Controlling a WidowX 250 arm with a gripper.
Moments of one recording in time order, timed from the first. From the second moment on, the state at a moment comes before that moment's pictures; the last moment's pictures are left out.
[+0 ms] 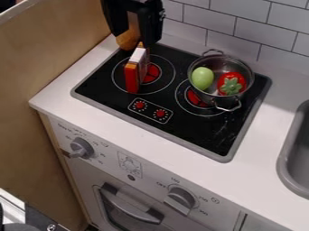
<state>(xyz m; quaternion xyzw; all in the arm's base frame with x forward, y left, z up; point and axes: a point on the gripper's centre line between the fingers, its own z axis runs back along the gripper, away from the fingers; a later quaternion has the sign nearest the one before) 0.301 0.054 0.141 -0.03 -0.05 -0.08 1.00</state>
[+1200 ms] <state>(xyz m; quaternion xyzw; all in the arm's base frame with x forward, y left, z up) 0.327 0.086 0.100 0.02 -0.12 0.05 0.99</state>
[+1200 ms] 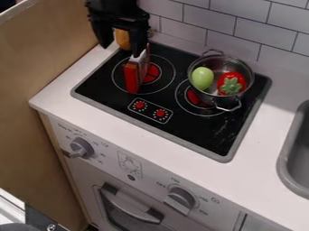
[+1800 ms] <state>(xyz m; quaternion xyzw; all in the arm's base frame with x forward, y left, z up) 0.336 0.073 0.087 0.04 -0.17 0.09 0.98</state>
